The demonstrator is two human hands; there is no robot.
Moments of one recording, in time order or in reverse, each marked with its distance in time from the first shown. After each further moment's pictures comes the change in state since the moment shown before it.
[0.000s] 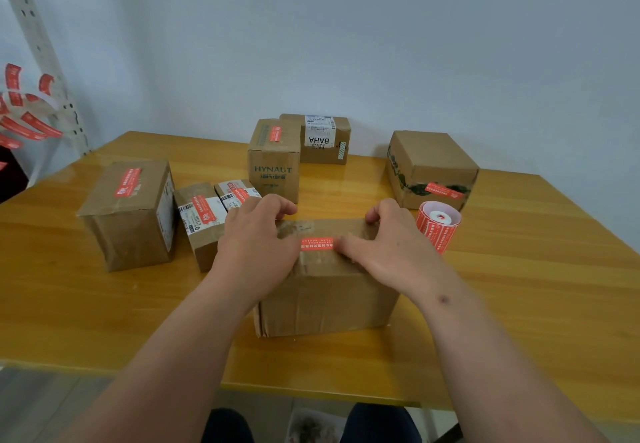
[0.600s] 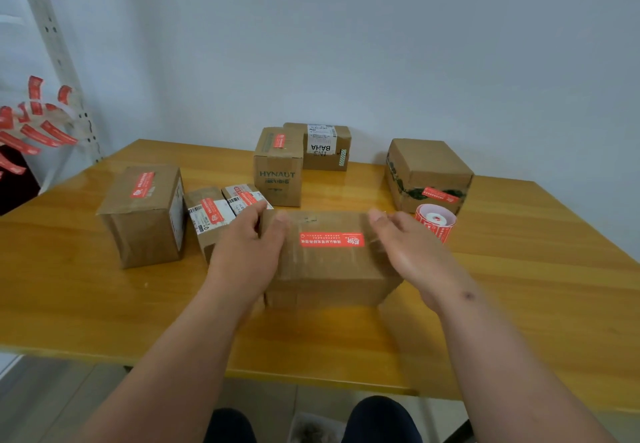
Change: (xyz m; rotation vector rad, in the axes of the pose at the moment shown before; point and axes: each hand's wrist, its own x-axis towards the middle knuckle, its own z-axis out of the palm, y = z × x) left_hand -0.028 0.003 -0.009 -0.457 0.075 -0.224; right_hand -0.013 0.012 -0.008 0.289 -0.019 0.082
